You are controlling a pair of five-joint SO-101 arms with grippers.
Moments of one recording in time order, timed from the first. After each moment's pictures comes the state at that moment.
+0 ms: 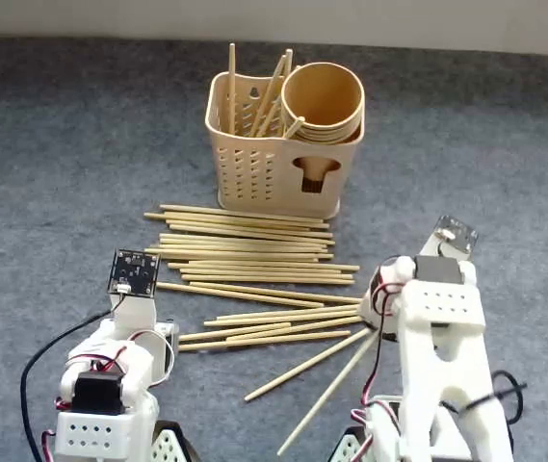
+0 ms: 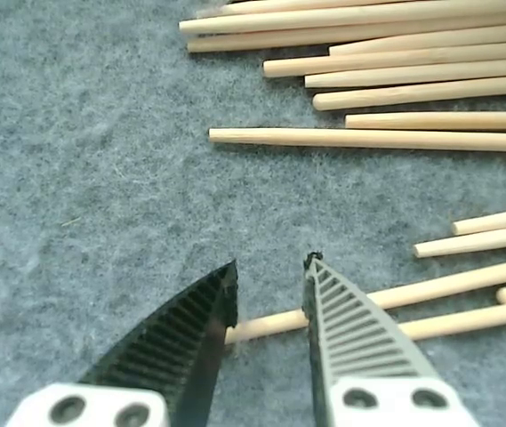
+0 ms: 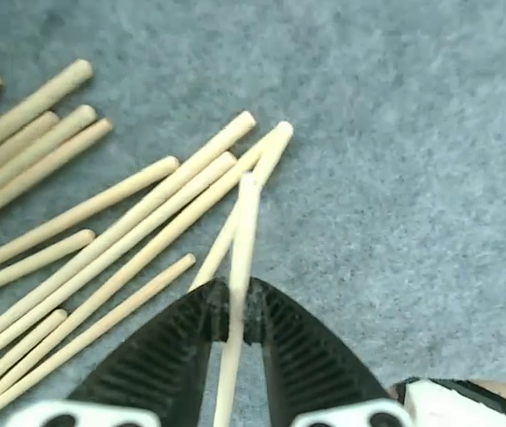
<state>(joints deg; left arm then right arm) -3.1 -104.0 96.0 76.1 3.4 -0.9 -38.3 52.9 77.8 -26.2</state>
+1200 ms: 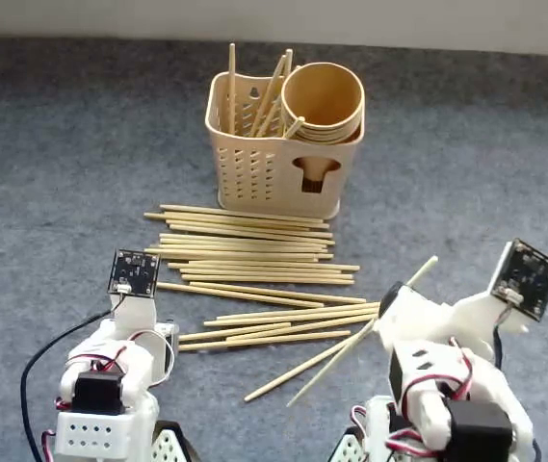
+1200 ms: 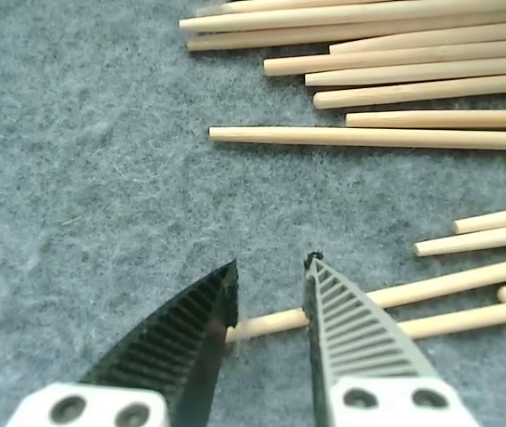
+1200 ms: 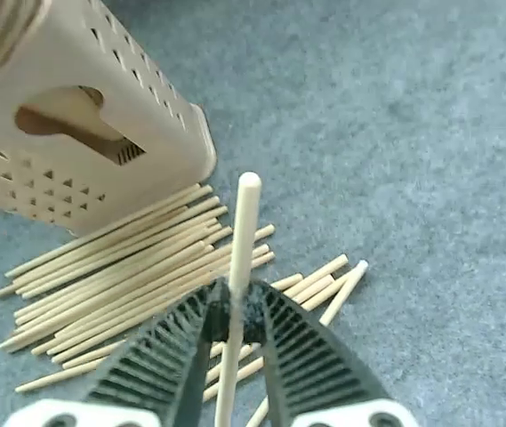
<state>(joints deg) -3.1 -104.0 96.0 76.3 3.4 -0.7 -81.4 43.0 89.4 -24.6</state>
